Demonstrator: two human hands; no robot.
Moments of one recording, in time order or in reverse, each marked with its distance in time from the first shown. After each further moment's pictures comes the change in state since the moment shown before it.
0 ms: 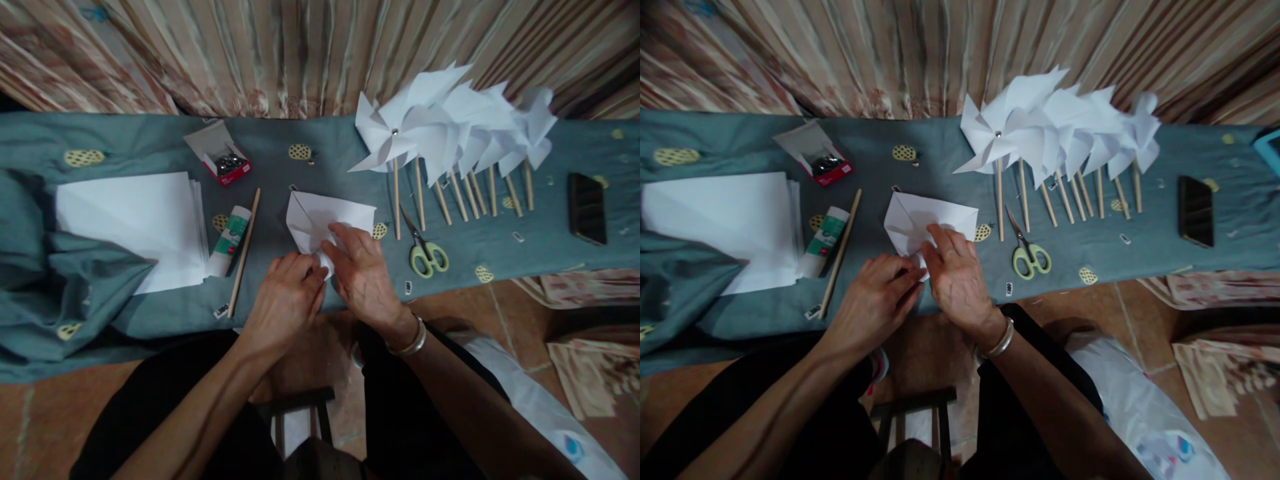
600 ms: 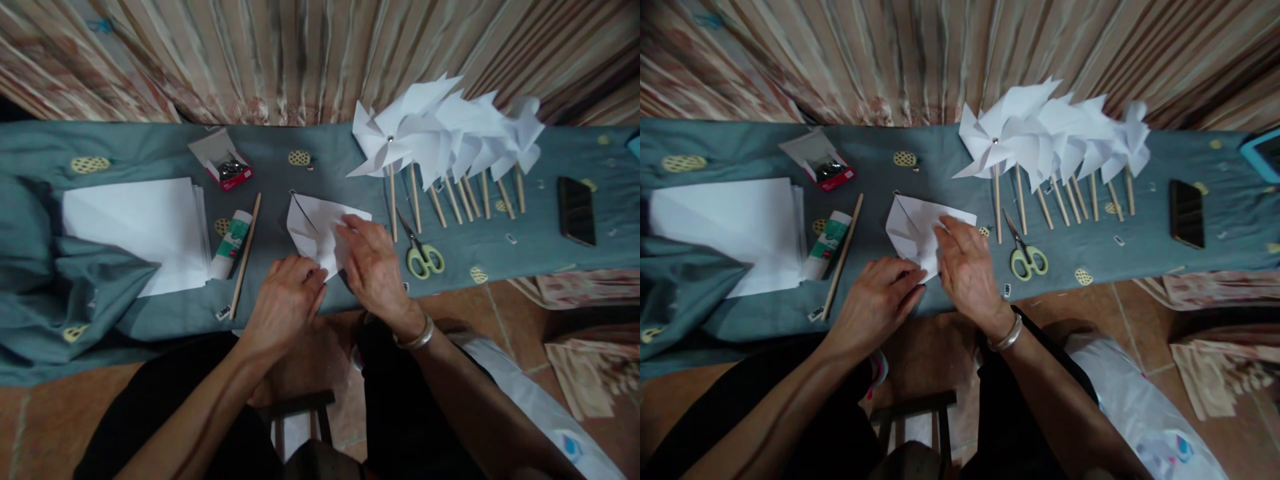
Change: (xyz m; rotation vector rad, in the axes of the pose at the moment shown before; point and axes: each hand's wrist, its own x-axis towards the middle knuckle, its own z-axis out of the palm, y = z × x) left_hand 0.000 -0.001 0.000 0.003 0.019 0.010; right_hand 0.005 0.016 -0.006 0.107 0.143 0.051
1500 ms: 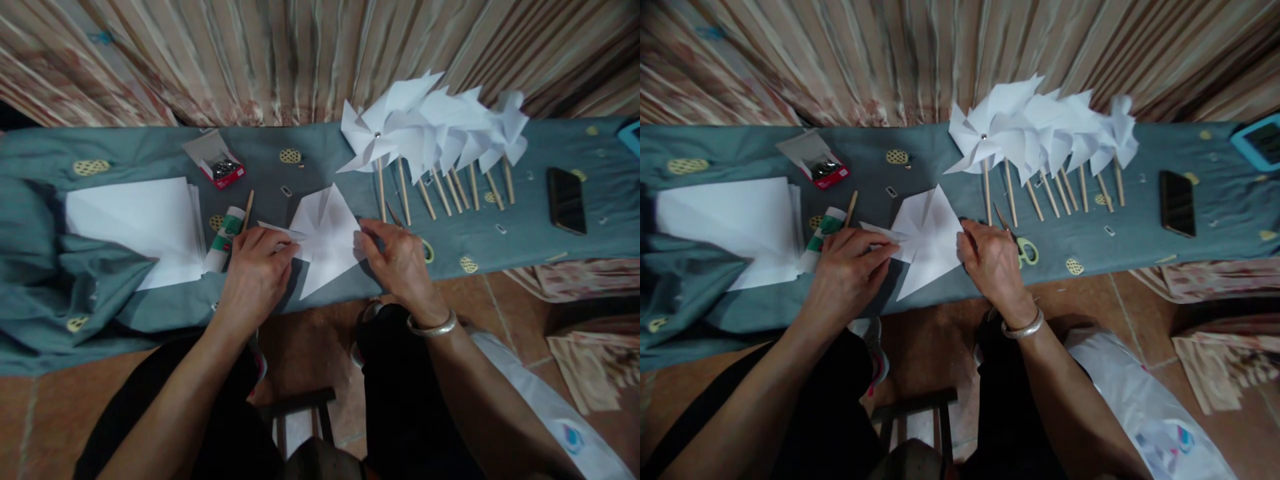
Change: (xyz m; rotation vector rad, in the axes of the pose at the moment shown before) left_hand 0.005 -0.024 -0.014 0.139 0.115 -0.025; right_hand -0.011 0.028 -0.024 0.015 -0.005 0.265
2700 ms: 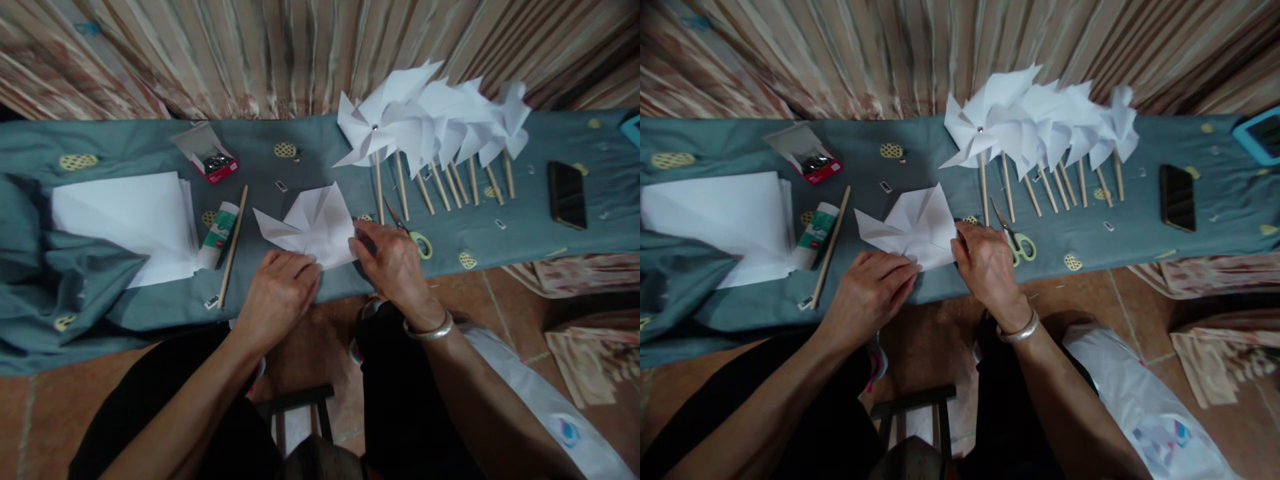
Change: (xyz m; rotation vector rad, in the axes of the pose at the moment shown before) left_hand -0.006 0.035 0.009 -0.098 -0.015 0.134; right_hand -0.007 -0.003 0.001 -0.043 -0.045 -0.010
